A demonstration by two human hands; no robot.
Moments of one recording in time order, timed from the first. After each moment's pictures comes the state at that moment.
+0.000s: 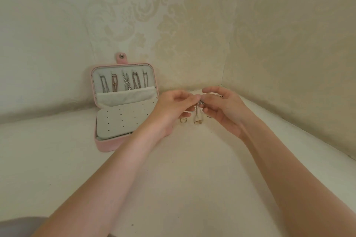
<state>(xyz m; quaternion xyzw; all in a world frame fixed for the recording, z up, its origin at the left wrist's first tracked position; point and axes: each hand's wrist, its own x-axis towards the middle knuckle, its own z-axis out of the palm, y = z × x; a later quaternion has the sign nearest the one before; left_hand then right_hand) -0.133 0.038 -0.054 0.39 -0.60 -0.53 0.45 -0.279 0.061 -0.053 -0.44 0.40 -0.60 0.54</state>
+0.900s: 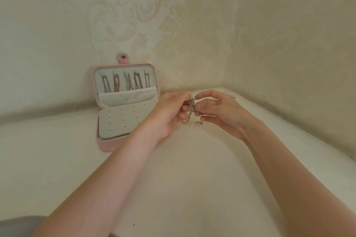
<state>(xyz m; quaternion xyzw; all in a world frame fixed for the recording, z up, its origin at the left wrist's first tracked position) -0.133 0.034 -0.050 0.40 -0.48 -0.64 0.46 -0.275 0.062 -0.053 -0.53 0.45 -0.49 0.52</state>
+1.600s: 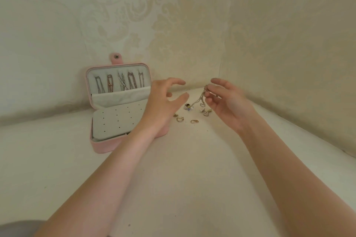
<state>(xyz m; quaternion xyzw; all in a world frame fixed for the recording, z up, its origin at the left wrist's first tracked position) -0.129 0.031 -0.057 0.43 -0.69 -0.32 0.49 -0.282 0.060 -0.047 -0.34 0.34 -0.68 0.56</state>
